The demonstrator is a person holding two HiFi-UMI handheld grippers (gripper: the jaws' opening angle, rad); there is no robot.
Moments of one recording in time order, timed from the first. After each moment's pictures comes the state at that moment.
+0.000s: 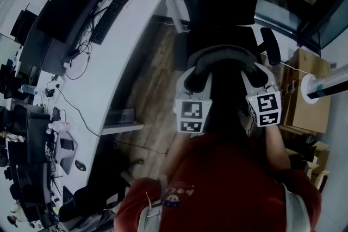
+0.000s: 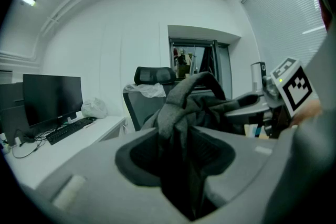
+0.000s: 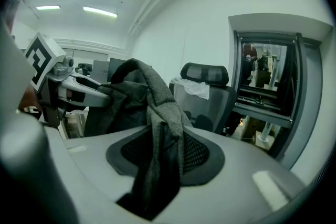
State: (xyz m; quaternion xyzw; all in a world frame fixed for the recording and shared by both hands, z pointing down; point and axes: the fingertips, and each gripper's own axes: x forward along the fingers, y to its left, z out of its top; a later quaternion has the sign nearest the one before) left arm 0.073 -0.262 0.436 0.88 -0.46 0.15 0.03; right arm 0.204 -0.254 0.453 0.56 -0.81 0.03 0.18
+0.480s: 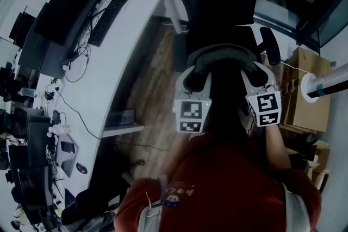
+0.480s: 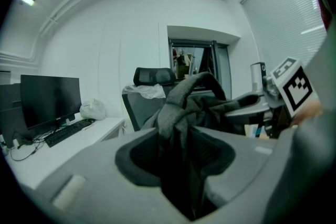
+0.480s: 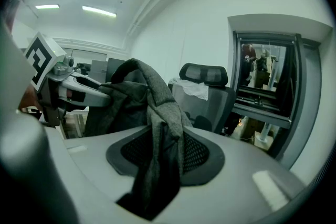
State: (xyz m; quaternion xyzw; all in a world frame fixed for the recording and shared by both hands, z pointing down) left arm 0.073 -0.275 0.433 0.88 -0.46 0.14 0.02; right arm 0.204 -0.264 0.450 0.56 -0.81 0.03 0.18
